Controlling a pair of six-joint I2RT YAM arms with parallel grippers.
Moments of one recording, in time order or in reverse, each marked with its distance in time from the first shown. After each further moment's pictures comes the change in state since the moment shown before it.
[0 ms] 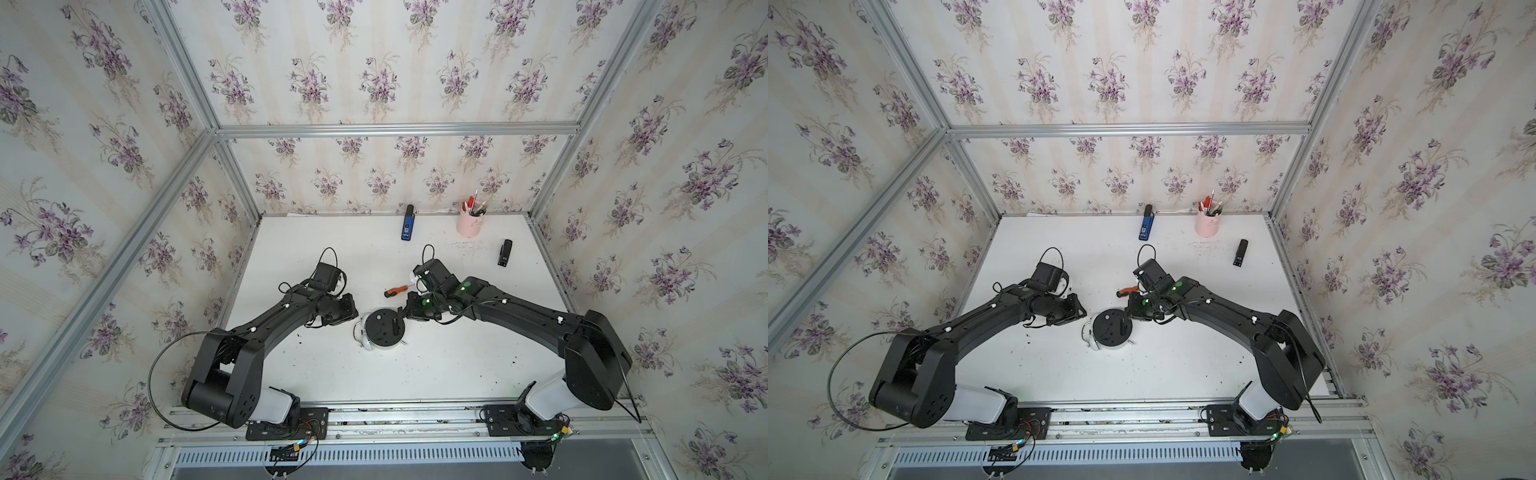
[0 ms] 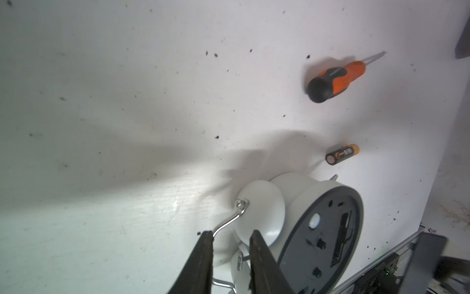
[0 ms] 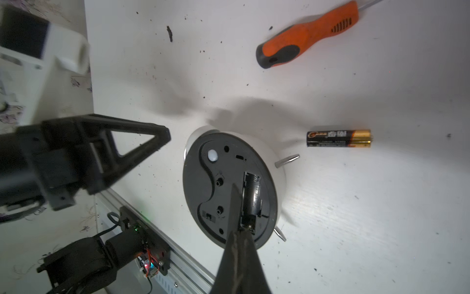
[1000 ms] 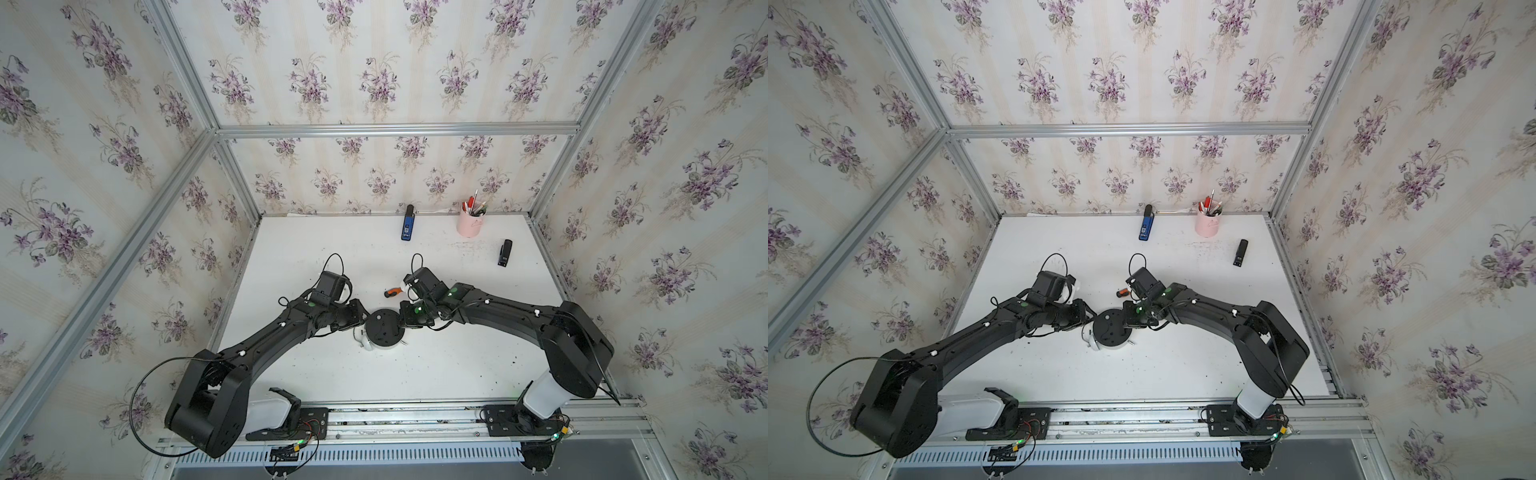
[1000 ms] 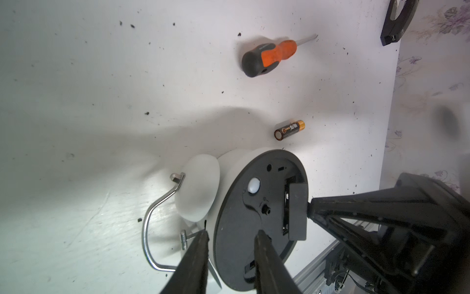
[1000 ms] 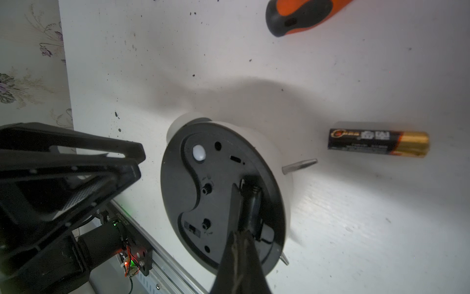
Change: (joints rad) left arm -0.101 -0.106 -0.114 0.137 0.065 -0.096; right arm 0.039 0.077 -0.035 0.105 -0.022 -0.002
